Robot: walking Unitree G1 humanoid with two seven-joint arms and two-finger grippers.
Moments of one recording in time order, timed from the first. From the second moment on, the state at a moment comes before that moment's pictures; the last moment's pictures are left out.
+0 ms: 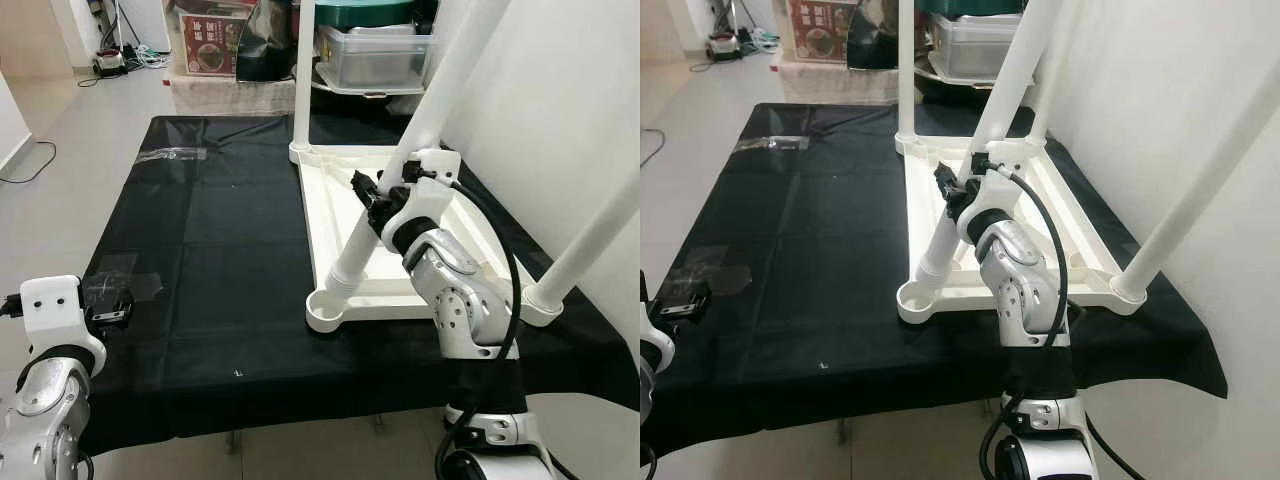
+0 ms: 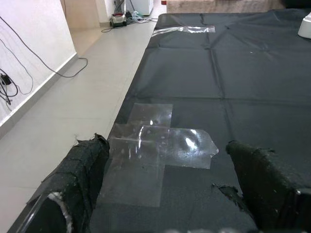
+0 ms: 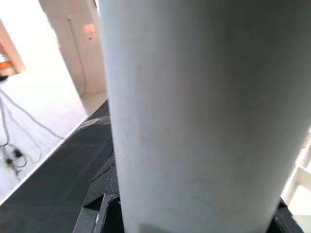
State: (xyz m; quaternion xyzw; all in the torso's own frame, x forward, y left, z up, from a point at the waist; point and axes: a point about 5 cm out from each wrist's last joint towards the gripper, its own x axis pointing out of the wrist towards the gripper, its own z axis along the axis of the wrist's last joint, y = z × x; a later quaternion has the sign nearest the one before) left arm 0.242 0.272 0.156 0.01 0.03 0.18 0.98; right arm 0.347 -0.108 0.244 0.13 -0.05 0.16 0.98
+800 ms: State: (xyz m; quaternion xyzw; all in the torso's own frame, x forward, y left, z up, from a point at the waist) left arm 0.231 0.197 0.184 0.03 -0.03 -0.22 0.97; right arm 0.359 -0.084 0.304 0.22 -0.06 0.41 0.88
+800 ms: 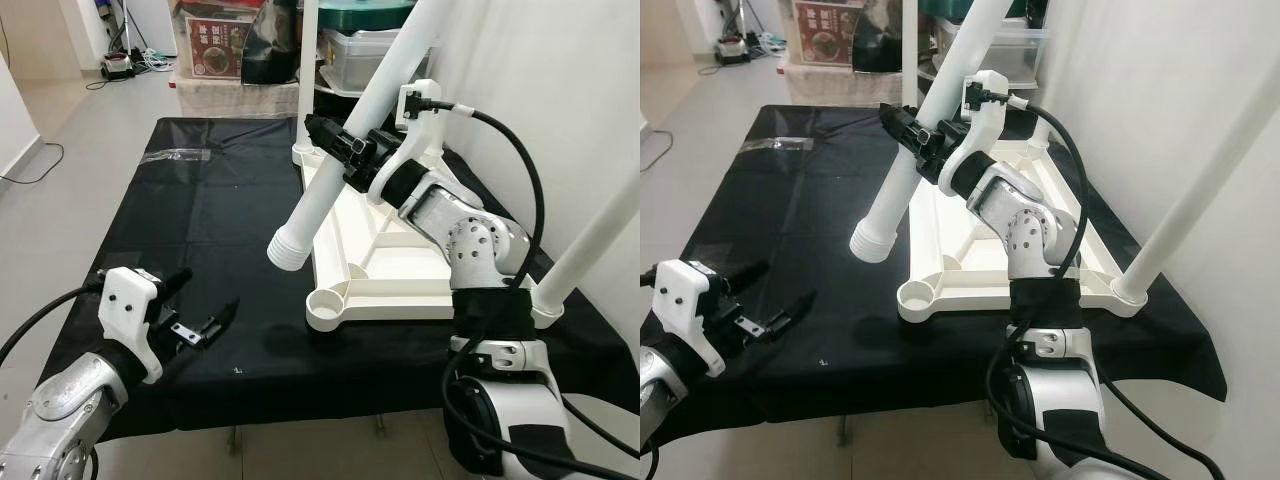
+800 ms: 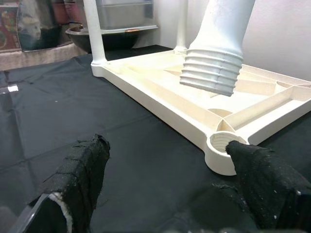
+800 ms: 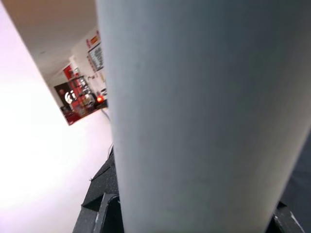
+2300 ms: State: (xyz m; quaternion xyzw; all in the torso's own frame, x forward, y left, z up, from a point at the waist) left arm 0.258 0.166 0.180 0.06 -0.02 -0.34 0.94; right arm 0.316 -0.029 0.299 0.17 -0.08 0.56 0.80
